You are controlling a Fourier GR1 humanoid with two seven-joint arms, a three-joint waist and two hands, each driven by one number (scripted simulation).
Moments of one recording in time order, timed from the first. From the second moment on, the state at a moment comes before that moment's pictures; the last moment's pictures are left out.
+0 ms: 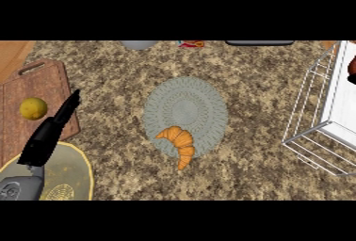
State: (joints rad) left arm -0.11 0.35 0.03 -1.39 -0.14 -0.12 -0.14; right arm -0.65 -0.67 -0.03 -1.19 0.88 -0.03 1.01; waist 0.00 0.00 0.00
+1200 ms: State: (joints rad) left arm -0.05 0.34 0.07 -1.39 -0.15 -0.10 -0.15; right arm -0.28 -0.63 -0.49 -2.01 0.83 -0.16 1.10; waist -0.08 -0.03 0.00
